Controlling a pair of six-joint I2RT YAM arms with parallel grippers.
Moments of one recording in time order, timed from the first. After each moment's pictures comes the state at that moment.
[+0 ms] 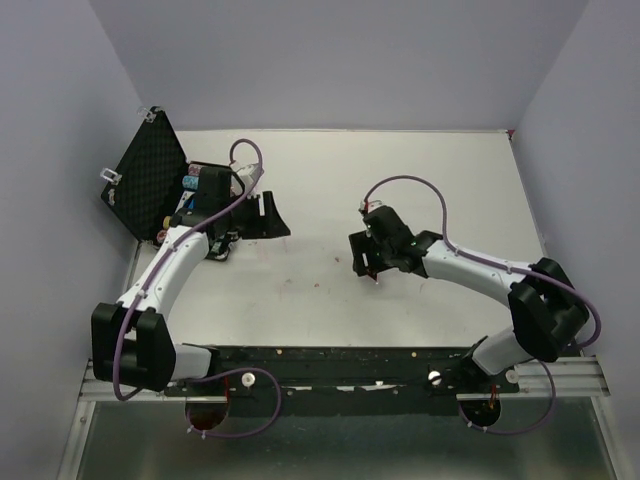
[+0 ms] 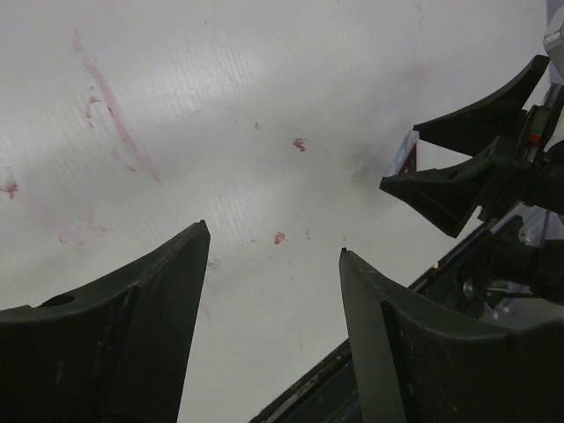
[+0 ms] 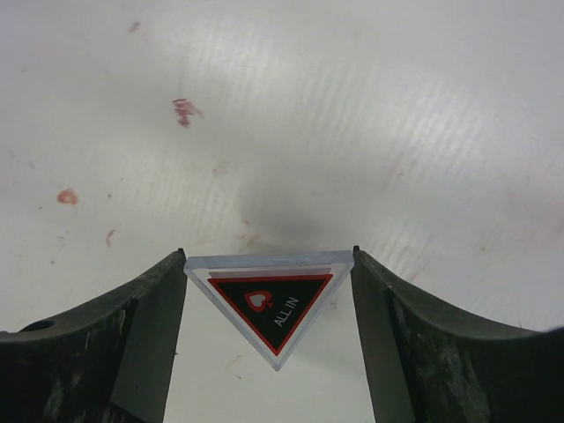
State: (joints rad) left arm -0.19 1.29 1.02 -0.49 0.54 -0.26; right arm 0.70 1.52 0.92 -0.34 0.14 0.34
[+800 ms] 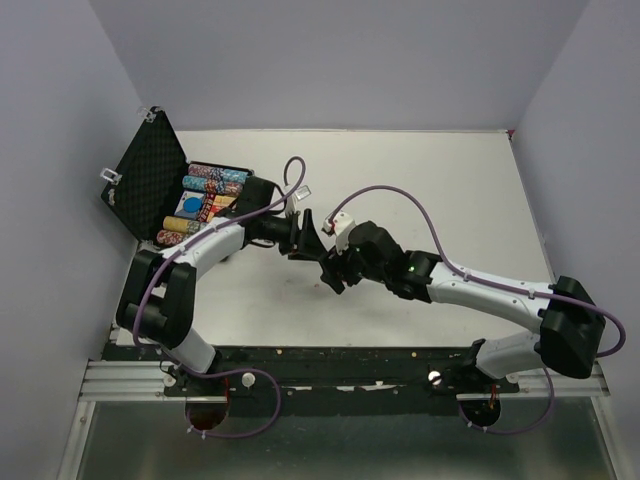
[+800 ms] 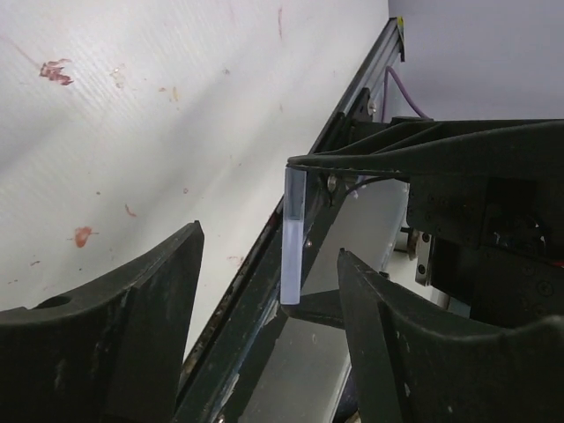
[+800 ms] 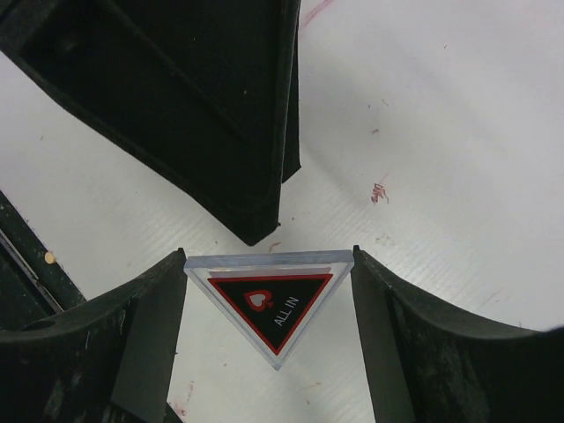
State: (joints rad) left arm -0.36 1.57 0.99 -0.31 1.00 -0.45; right arm 0.98 1.37 0.92 -0.15 0.09 0.09
